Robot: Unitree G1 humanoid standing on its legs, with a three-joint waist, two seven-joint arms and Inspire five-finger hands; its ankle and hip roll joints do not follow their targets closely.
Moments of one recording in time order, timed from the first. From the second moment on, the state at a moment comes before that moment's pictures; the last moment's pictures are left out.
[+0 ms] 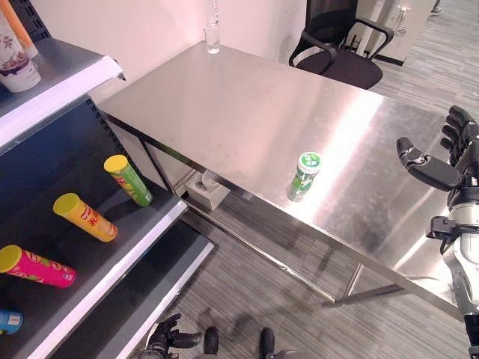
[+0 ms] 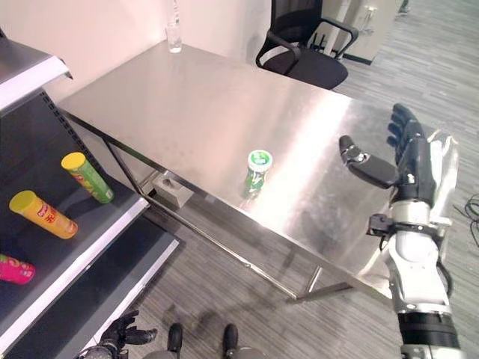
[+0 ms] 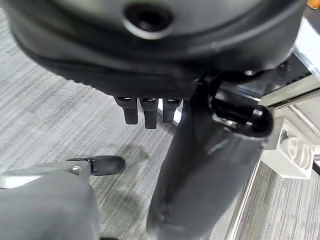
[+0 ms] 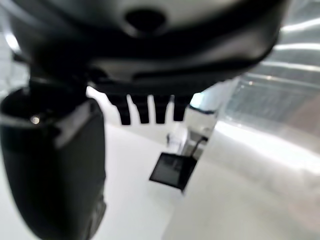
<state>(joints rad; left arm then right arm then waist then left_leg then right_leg) 0.04 0.20 -0.06 1.05 -0.15 -0.09 0.07 -0.17 -0.80 -0.18 0.14 0.40 -0.19 -0.20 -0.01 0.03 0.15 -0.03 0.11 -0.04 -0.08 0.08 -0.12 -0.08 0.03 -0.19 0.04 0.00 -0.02</state>
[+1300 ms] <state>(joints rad) 0.08 0.23 -0.04 1.07 -0.15 -0.10 0.03 -0.19 -0.97 0.12 0.17 0.35 -0.16 0.13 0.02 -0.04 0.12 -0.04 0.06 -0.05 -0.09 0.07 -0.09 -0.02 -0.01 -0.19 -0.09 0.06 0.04</state>
